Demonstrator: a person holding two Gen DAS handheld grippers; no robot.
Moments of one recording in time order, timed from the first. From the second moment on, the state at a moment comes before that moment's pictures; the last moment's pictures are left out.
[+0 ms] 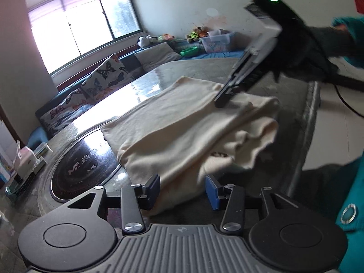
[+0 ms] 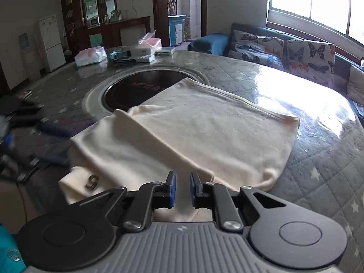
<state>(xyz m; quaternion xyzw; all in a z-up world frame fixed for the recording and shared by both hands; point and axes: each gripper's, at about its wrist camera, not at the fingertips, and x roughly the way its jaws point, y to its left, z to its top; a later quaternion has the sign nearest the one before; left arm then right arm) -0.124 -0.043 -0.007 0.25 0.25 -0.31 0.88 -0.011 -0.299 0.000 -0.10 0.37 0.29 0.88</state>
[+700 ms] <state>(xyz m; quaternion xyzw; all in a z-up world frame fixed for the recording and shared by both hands) -0.108 -0.079 -0.009 0.27 0.20 -0.35 0.88 -0.057 -0.317 0.020 -0.15 0.38 0.30 0.86</state>
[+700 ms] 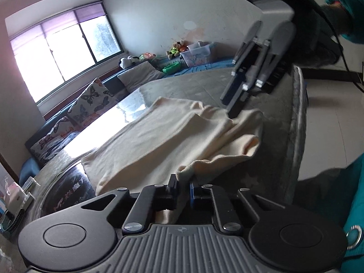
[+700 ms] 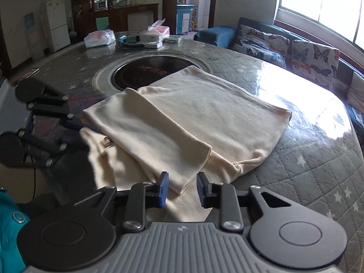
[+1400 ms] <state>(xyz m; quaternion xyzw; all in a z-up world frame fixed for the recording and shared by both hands) -0.067 -0.068 0.005 0.19 0.23 -0.32 0.90 -0.055 -0.281 -0.004 -0.22 0.34 0.35 0.84</state>
